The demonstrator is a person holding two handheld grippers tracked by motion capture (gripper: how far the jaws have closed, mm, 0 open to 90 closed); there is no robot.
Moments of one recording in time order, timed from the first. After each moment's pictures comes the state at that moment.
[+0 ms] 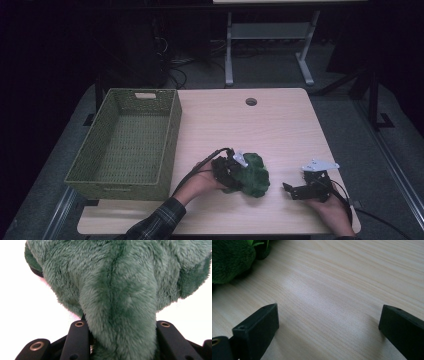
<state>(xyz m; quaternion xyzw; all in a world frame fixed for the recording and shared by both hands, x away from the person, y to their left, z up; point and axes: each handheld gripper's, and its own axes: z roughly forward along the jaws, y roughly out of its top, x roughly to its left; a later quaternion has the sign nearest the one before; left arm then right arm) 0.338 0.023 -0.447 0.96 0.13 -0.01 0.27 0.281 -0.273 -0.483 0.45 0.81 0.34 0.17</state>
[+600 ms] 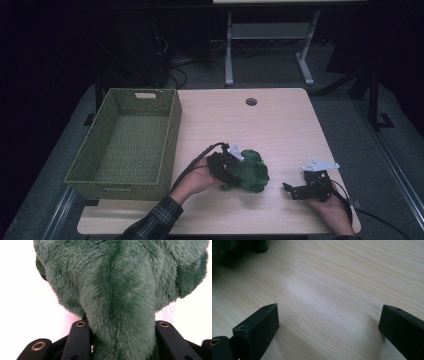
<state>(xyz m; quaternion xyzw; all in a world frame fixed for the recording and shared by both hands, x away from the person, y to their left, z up) 0.339 0.037 -0.421 0.94 0.15 -0.01 0.29 0.281 -0.274 -0.483 0.45 0.81 0.34 0.17</state>
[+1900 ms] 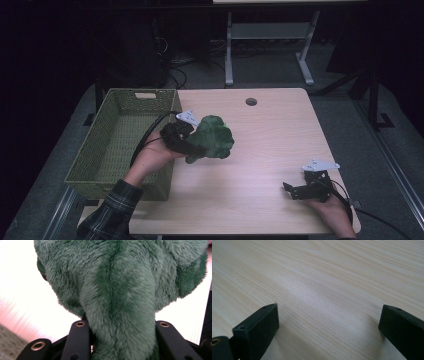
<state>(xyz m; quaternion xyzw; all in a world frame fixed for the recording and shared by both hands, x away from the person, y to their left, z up) 0.360 0.145 -0.322 0.92 0.23 0.05 0.32 0.280 -0.274 -0.483 0.45 0.81 0.34 0.17</state>
